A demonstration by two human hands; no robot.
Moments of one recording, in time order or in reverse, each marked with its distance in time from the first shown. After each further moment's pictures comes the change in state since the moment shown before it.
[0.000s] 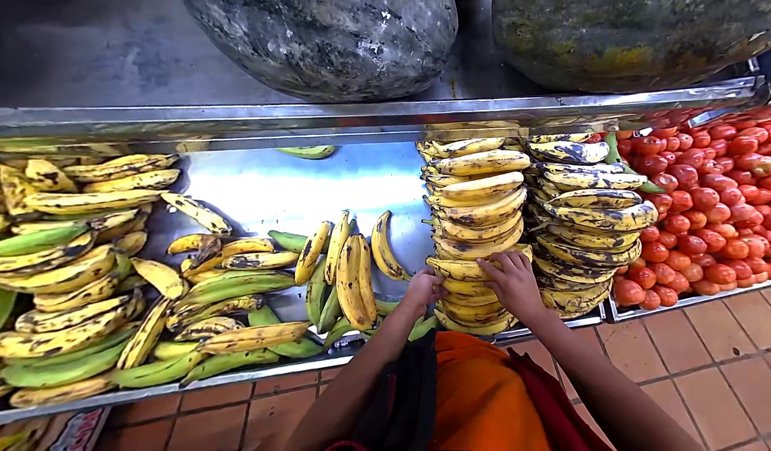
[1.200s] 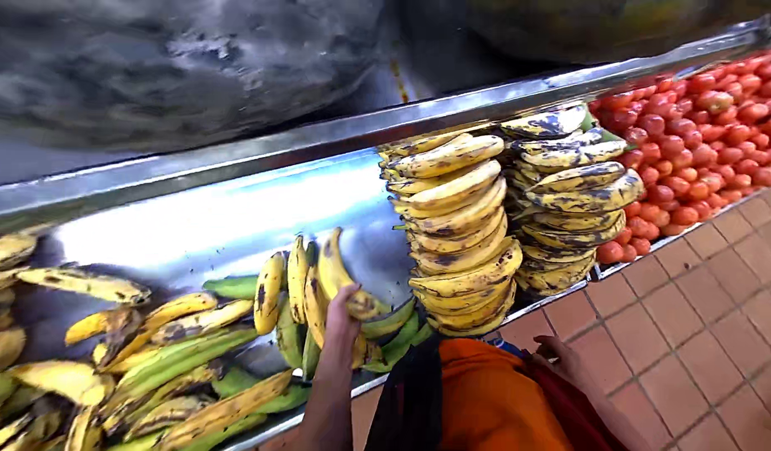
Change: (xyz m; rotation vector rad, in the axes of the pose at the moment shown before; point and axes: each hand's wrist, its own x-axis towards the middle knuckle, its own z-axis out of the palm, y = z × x) left_hand 0.066 0.016 -0.124 -0.236 0.131 0.291; right_hand -0.202 -0.026 -0.015 0.587 -0.346 0.967
